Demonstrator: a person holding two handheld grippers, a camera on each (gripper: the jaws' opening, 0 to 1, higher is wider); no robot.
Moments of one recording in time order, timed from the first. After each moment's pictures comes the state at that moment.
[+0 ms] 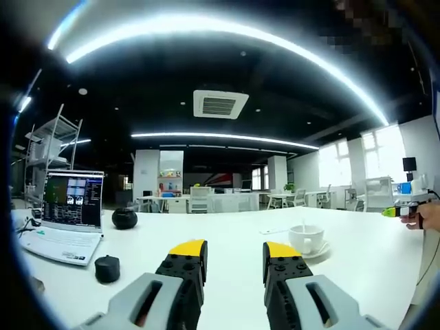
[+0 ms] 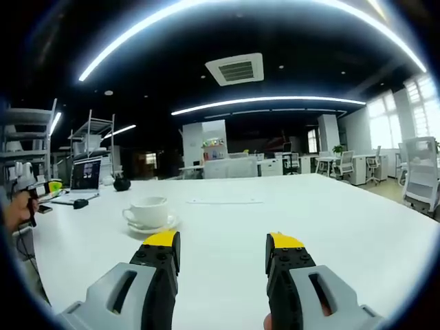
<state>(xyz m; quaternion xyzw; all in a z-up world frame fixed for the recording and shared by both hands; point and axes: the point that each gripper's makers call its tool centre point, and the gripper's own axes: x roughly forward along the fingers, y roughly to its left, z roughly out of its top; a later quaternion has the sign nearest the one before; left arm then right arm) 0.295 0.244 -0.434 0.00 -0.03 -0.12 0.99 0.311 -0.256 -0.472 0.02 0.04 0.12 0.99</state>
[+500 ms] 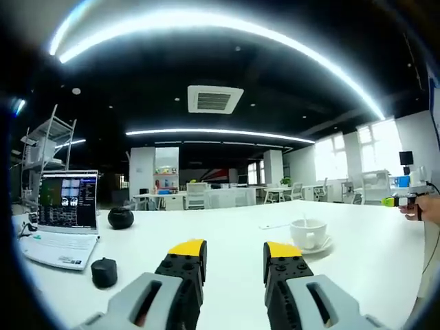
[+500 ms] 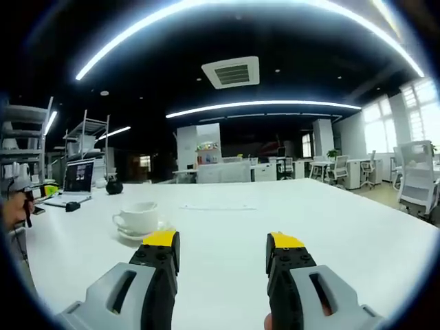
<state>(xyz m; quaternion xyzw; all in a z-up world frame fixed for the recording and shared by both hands) 0.307 0.245 -0.430 0.01 -0.03 -0.13 0.99 0.327 -0.276 -0.457 0.03 0.00 0.09 1.00</state>
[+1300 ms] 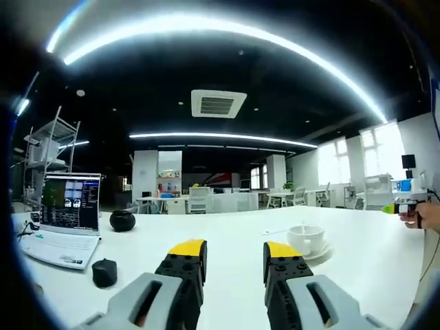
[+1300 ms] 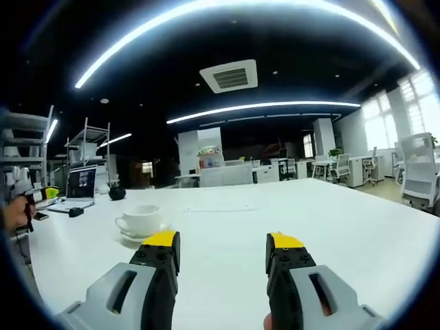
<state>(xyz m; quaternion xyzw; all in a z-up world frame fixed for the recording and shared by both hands) 0.301 0.234 -0.429 0.01 -0.04 -0.12 0.99 0.323 -0.270 -0.466 0.04 0.01 0.10 0.99</state>
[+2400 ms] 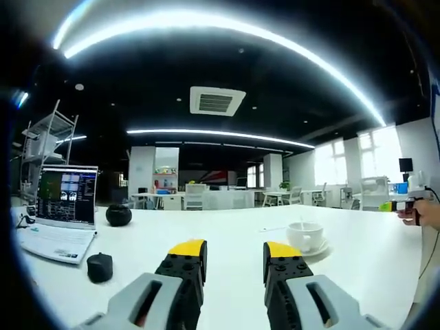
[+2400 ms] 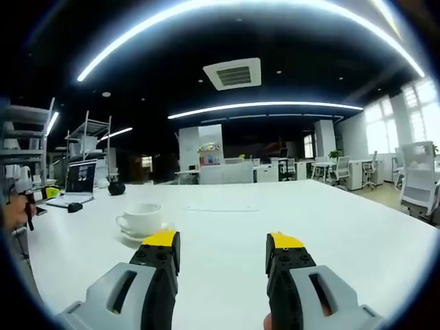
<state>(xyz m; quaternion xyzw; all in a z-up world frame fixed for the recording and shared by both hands) 0.303 0.234 -0.437 0.00 -0.03 -0.13 0.99 0.319 -0.248 -0.455 0.02 0.02 0.10 0.99</state>
